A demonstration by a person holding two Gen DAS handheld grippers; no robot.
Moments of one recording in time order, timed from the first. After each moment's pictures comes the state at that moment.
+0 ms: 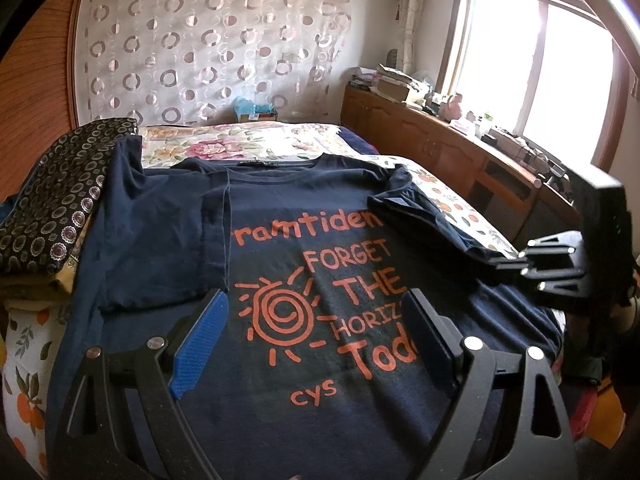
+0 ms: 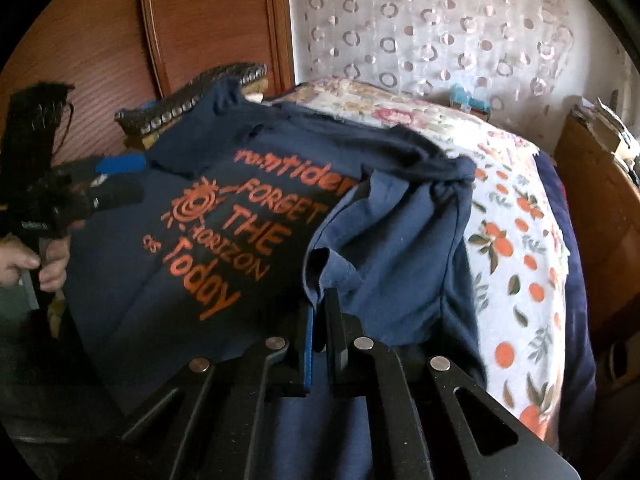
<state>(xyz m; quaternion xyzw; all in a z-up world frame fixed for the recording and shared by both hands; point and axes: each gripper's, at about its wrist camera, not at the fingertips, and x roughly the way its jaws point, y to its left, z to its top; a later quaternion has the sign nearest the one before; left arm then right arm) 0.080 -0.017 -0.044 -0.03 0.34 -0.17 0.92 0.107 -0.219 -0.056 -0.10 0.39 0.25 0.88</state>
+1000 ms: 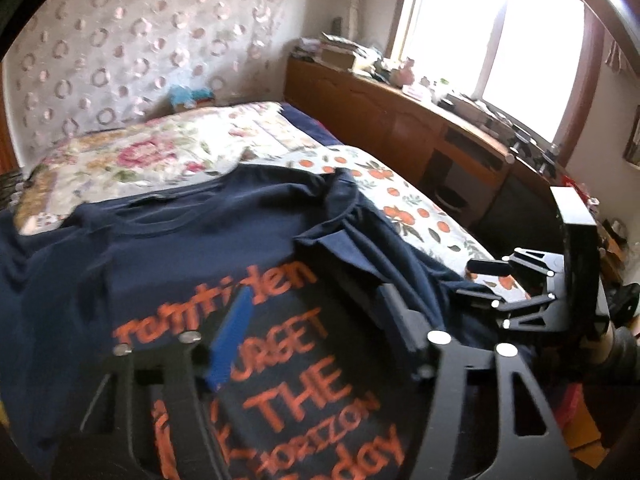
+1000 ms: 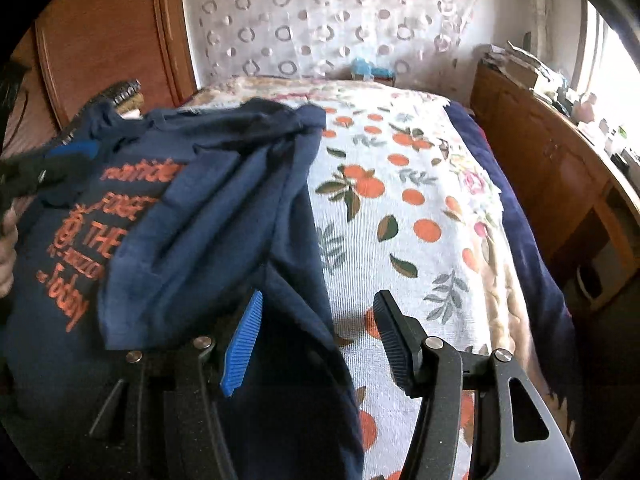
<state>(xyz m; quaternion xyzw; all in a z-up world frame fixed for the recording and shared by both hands) 0.183 -0.109 -0.038 0.01 0.39 -0.27 0.88 0.119 -0.313 -0.087 -0.03 0.41 0.10 0.91</state>
